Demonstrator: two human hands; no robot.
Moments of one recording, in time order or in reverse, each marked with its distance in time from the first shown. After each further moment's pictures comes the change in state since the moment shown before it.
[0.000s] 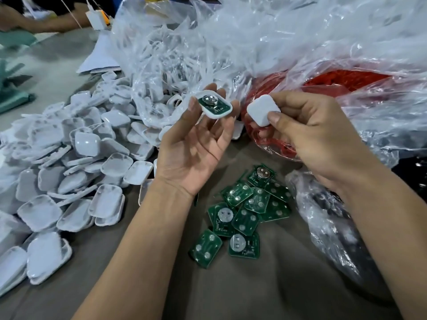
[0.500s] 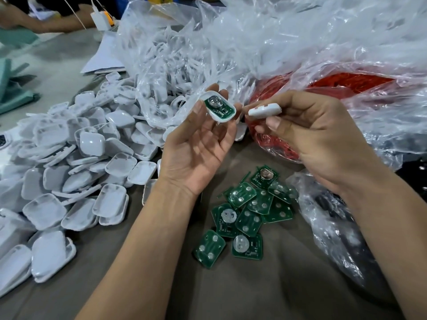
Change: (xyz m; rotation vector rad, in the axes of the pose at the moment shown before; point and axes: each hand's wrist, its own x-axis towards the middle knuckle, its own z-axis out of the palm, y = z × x) left_hand 0.000 -0.001 -0.002 0.074 0.072 0.037; right_hand -0.002 -0.006 0.004 0.159 -0.103 -0.113
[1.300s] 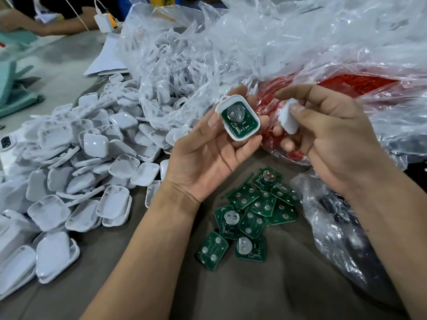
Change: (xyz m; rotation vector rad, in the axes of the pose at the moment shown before) left_hand -0.002 -0.002 -0.001 -0.047 -0.341 -0.182; right_hand 0.001 -0.005 -0.001 0.205 0.177 0.178
